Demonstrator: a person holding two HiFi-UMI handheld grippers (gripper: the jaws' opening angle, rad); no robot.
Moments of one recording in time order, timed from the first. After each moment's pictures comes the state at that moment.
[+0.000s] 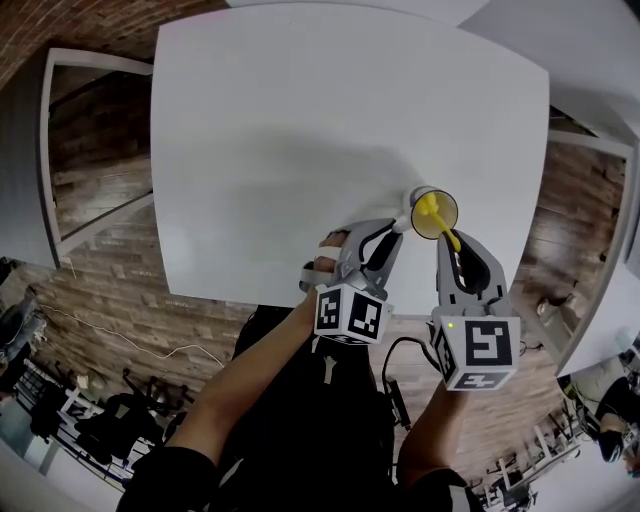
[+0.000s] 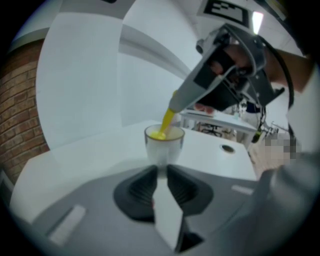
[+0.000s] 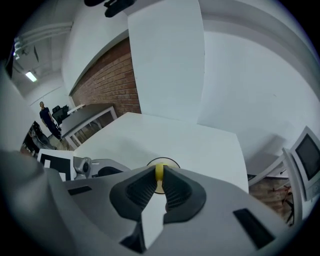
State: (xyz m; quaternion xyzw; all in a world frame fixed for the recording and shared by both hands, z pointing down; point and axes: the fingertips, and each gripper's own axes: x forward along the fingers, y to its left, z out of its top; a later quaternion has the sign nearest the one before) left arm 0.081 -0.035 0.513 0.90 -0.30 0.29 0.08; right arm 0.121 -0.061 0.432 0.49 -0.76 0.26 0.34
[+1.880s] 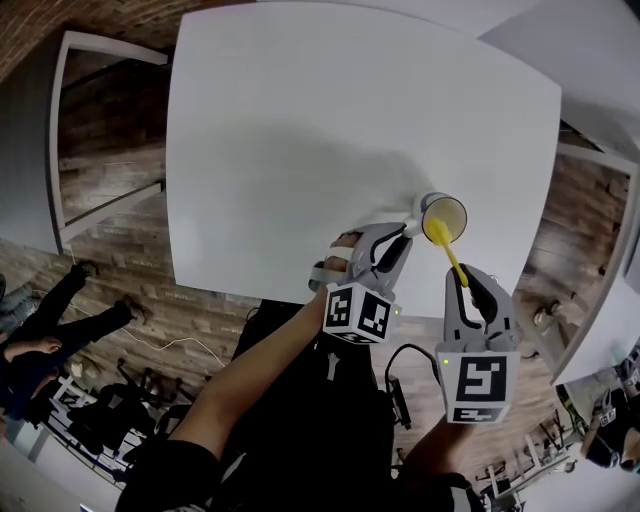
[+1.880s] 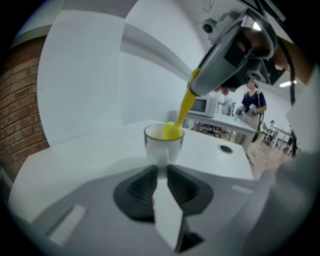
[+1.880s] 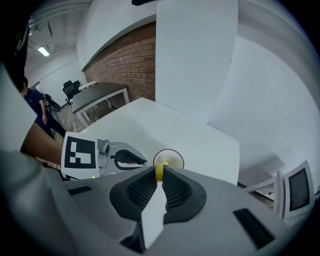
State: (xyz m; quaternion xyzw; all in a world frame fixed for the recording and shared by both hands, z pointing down) left arm 0.079 -0.032 0.514 0.91 -0.30 0.29 0.09; right arm 0.112 -0.027 0.410 0.42 -0.75 0.22 0.45
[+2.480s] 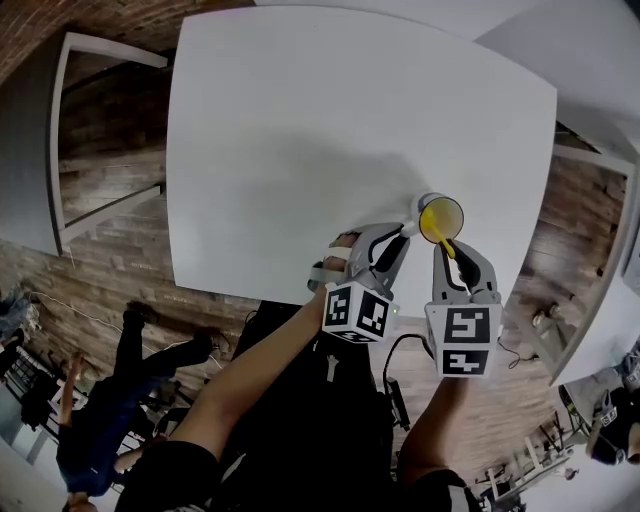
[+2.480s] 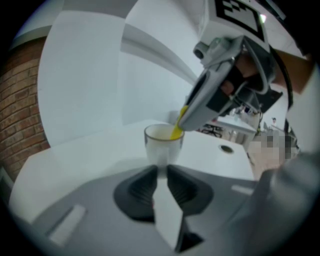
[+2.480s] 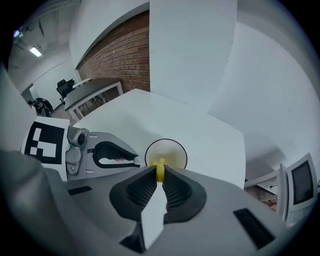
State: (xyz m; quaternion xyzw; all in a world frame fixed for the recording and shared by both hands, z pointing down) left arm 0.078 -0.032 0.515 0.90 -0.30 0.29 0.09; right arm 0.116 -0.041 0.467 0.43 -0.73 0.24 0.47
